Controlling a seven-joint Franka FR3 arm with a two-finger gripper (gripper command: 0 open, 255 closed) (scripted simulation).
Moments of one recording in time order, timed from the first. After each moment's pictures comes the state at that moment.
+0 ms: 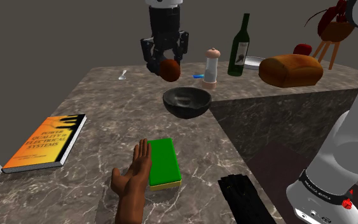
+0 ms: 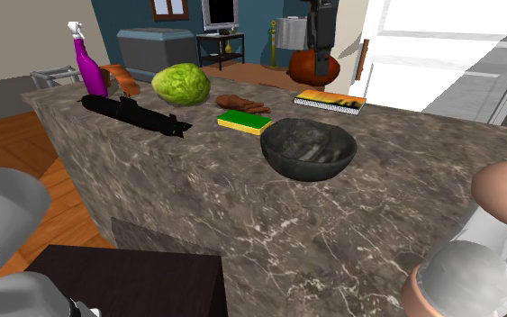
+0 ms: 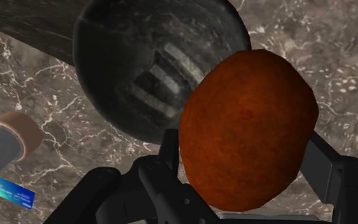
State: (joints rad) arm 0.12 0.02 0.58 -1.53 -0.15 1.57 0.72
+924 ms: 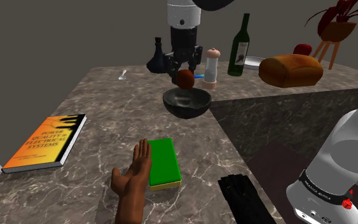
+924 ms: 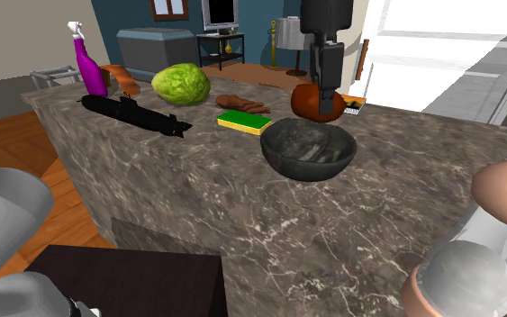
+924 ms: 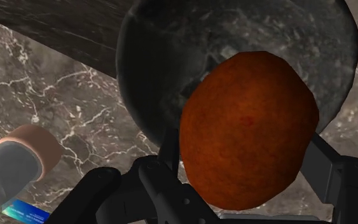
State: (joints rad) arm 0.05 -0.14 0.50 -1.82 -0.06 1.73 0.57
